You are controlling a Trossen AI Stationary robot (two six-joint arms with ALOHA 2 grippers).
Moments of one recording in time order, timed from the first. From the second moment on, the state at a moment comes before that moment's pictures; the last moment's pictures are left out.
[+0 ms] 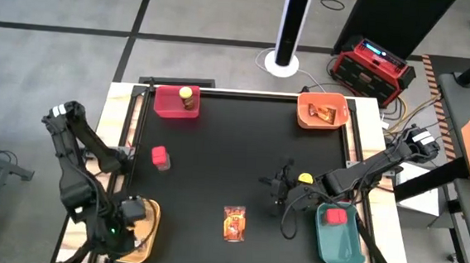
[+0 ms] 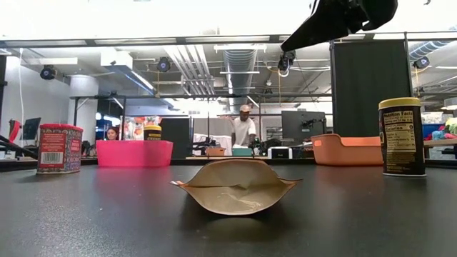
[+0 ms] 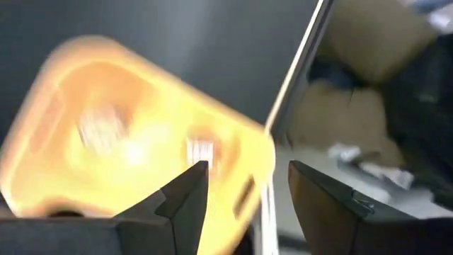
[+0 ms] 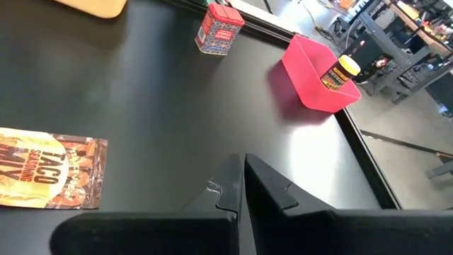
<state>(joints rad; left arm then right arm) -1.04 1.34 1.28 -1.13 -0.05 -1.49 0.43 1.42 0.87 -0.08 0.67 -0.05</state>
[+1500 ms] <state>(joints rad) -1.12 1.48 0.91 -0.65 0.05 -1.64 0.43 1.42 0.87 -0.11 0.64 -0.03</state>
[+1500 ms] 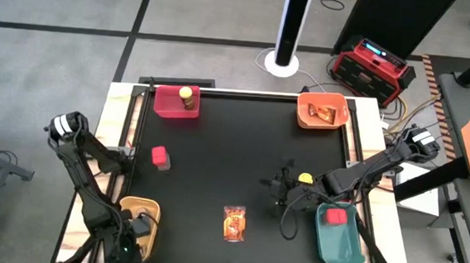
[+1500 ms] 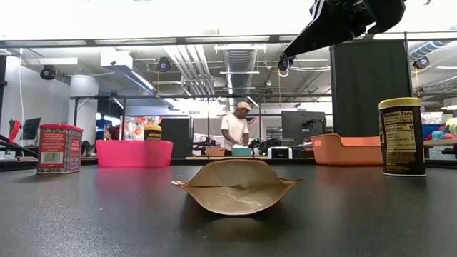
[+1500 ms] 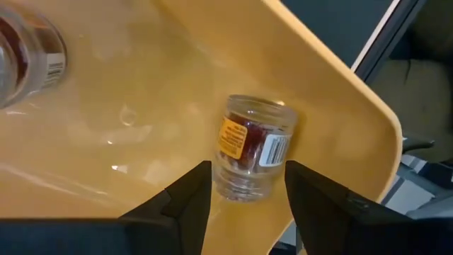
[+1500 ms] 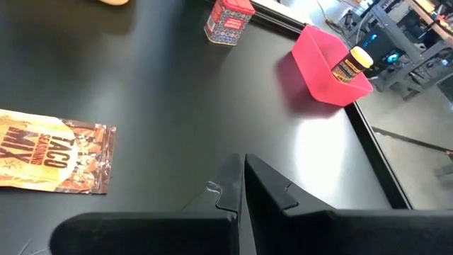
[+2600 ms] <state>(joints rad) -1.13 1.47 0.92 -0.82 0.09 -1.55 0.43 1.42 0.87 -0.12 0.64 -0.04</state>
